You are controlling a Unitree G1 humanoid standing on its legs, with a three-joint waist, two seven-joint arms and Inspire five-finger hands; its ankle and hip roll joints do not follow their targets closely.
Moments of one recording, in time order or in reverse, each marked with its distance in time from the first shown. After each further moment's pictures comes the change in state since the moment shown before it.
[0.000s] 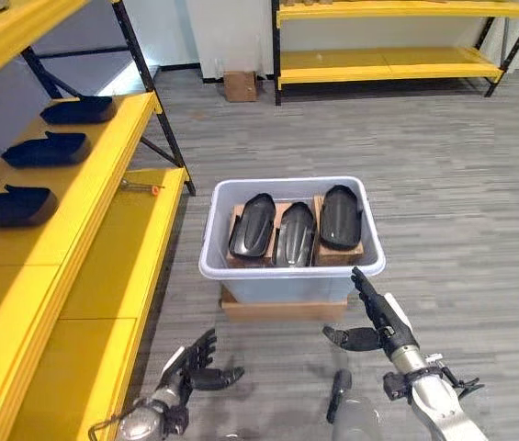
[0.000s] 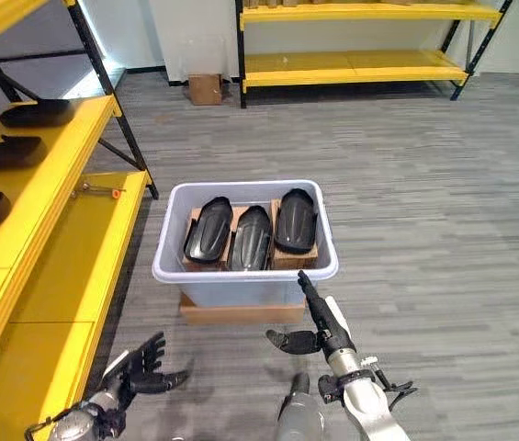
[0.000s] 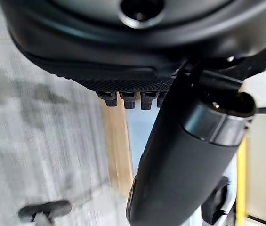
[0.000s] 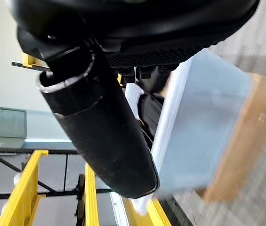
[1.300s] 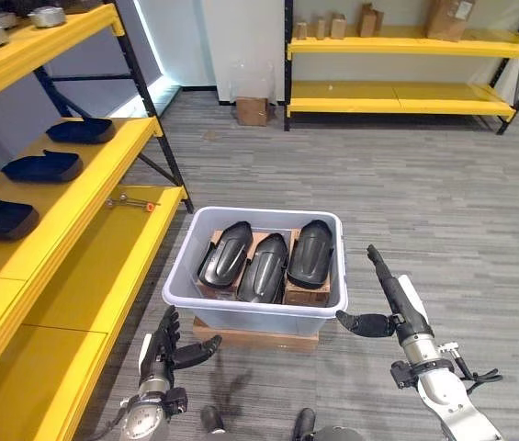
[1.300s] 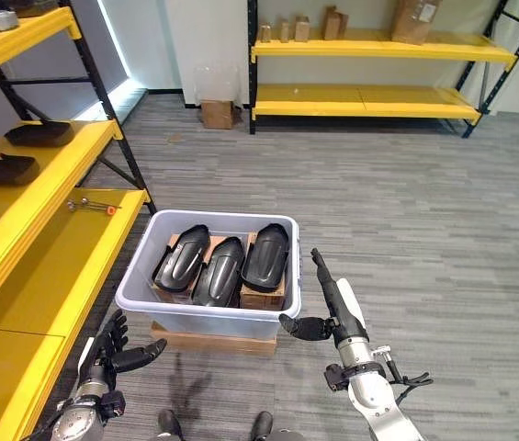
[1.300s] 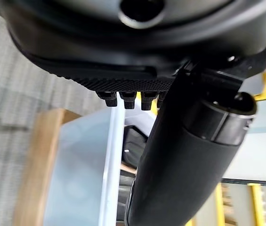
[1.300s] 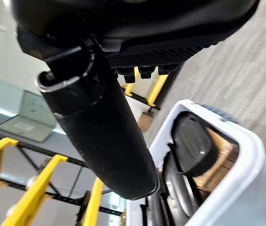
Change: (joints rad) left arm -0.014 -0.099 0.085 0.015 0.000 -0.207 0.361; right arm 0.013 -0.071 0.006 -0.085 -0.174 -0.002 -0.154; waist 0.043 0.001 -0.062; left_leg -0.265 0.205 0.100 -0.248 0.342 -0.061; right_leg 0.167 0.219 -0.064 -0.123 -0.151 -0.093
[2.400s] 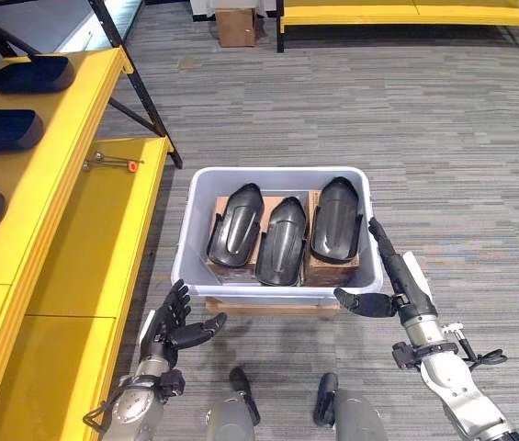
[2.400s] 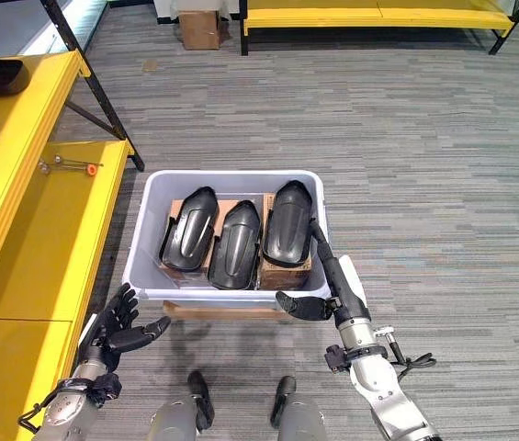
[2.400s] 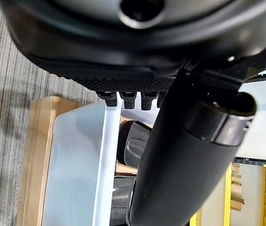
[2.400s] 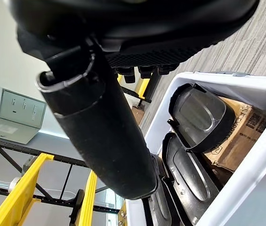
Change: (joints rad) left arm -0.052 0.070 -0.007 -0.078 -0.118 -0.021 -0.159; right arm -0.058 -0.021 -0.005 -0.077 0.037 -0.032 -0.030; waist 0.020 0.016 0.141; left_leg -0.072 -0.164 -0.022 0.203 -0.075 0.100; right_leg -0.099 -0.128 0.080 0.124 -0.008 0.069
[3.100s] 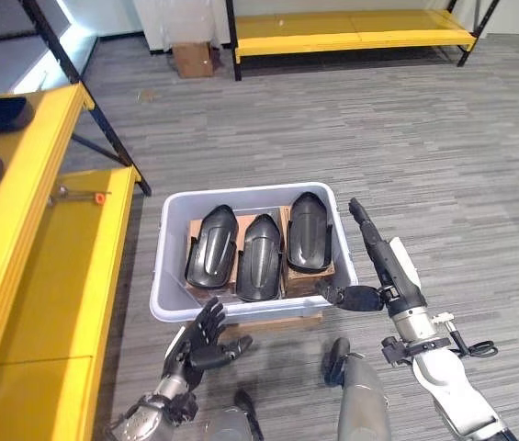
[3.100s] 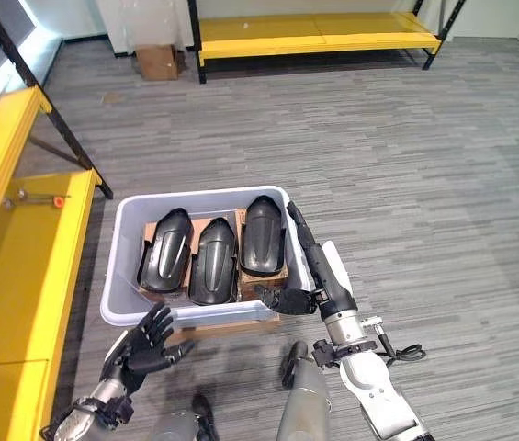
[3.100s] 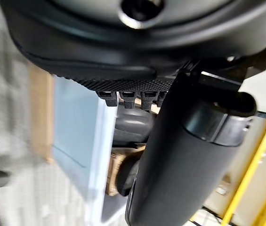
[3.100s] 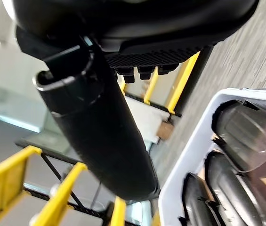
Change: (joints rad) left arm 0.044 -0.006 -0.082 0.000 -0.112 -0.015 -0.236; right arm 0.003 0.068 0.000 -0.120 -0.039 -0.034 0.058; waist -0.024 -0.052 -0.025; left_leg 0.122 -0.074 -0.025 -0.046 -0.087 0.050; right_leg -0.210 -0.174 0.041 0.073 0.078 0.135
